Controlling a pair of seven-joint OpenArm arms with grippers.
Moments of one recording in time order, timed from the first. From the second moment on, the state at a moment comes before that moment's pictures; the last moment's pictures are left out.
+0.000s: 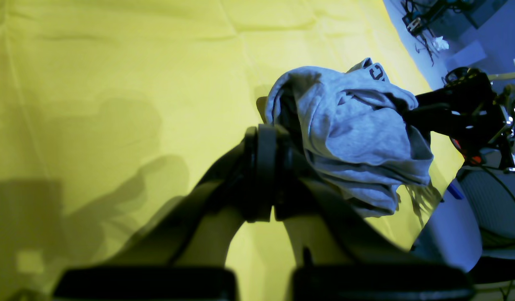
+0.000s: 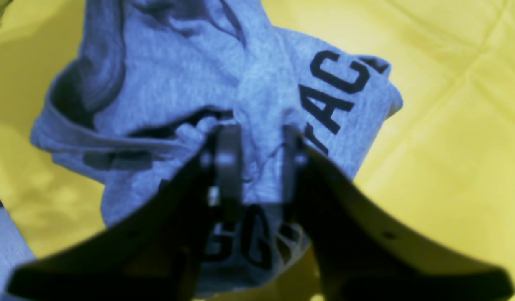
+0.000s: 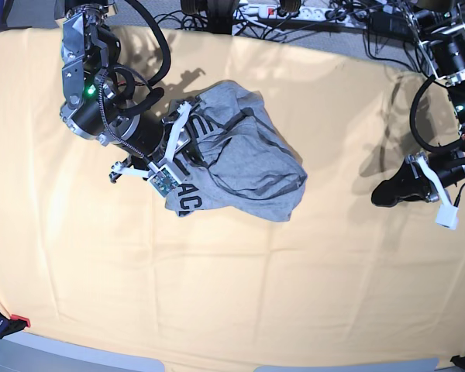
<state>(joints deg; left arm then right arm) -7.9 -28.1 -26.2 81.1 -82.2 -43.9 81.4 -5.0 8.0 -8.2 120.6 19.3 27.5 -64.1</state>
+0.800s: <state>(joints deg) -7.8 -28.0 -26.2 81.1 -82.8 -43.9 81.4 -4.5 3.0 -14.6 124.4 36.5 41.6 -67.8</state>
